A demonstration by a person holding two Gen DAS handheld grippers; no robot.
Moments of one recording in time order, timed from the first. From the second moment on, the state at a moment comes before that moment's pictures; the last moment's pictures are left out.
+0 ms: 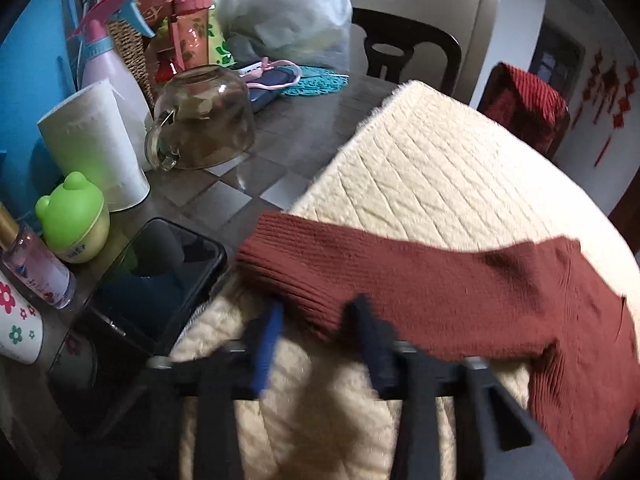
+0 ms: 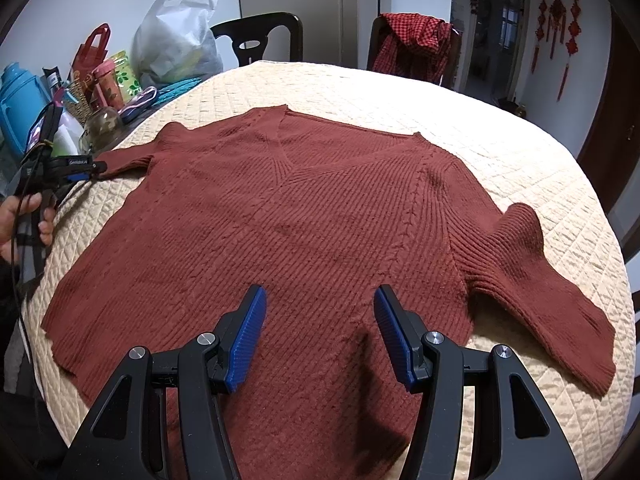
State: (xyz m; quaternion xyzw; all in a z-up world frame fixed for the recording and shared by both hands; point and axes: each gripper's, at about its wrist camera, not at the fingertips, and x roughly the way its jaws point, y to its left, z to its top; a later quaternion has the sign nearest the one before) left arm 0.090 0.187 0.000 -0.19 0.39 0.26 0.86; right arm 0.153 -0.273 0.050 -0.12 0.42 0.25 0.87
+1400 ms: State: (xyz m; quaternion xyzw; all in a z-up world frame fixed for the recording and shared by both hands) left arm 0.167 0.055 0.027 -0.08 0.40 -0.04 0.91; right arm 0.240 -0.239 0.043 -0.02 0.48 0.26 0.84
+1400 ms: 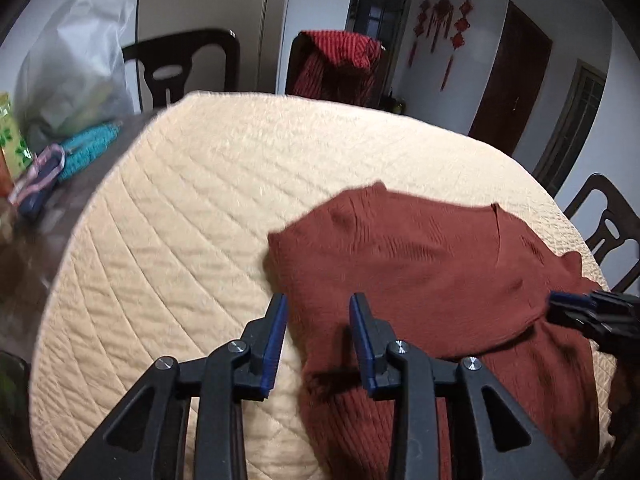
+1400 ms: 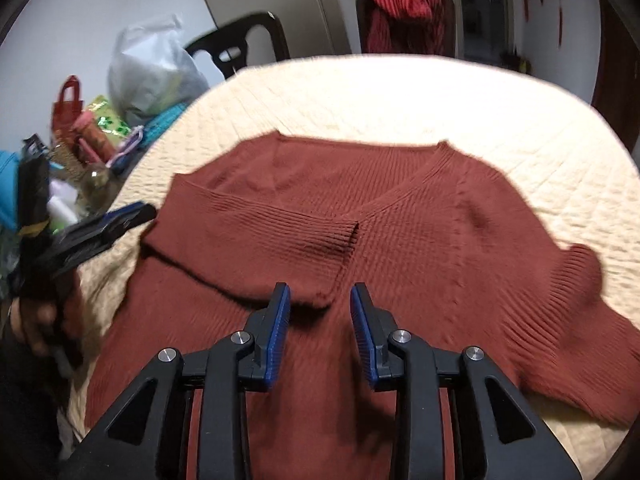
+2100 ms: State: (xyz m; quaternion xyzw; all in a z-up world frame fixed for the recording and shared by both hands) left arm 0.186 0.043 0.020 -0.05 0.40 -0.05 0.91; right arm 0.274 -0.252 0.037 0.01 0.49 0.24 0.84
